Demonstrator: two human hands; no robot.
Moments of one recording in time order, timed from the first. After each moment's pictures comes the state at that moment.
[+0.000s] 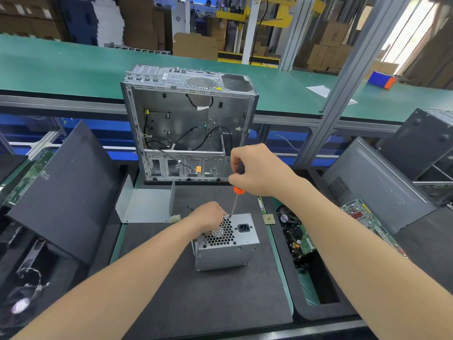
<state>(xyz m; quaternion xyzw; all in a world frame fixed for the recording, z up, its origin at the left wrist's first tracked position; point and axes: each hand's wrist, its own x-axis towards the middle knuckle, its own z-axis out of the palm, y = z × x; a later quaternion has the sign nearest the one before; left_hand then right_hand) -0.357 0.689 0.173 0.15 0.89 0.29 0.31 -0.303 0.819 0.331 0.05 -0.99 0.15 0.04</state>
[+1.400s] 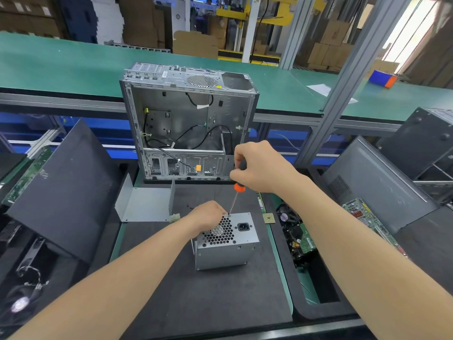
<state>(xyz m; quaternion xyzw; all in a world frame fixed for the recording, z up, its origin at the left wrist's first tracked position) -0.356 0.687 0.170 0.13 0.87 0.34 0.33 -0.308 0.823 0.329 0.03 -0.99 0.14 0.05</state>
